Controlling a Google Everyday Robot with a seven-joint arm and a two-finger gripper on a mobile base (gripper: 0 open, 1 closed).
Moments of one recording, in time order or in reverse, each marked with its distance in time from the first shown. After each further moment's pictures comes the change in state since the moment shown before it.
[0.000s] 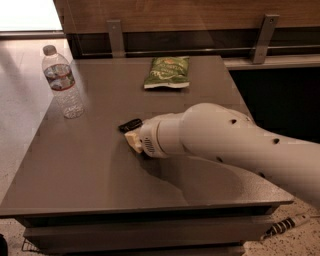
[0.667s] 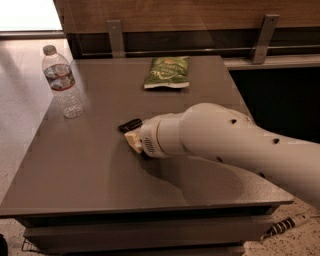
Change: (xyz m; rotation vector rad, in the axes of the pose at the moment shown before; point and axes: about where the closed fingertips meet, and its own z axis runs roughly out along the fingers) arm 0.000 0.000 0.000 0.000 0.000 0.000
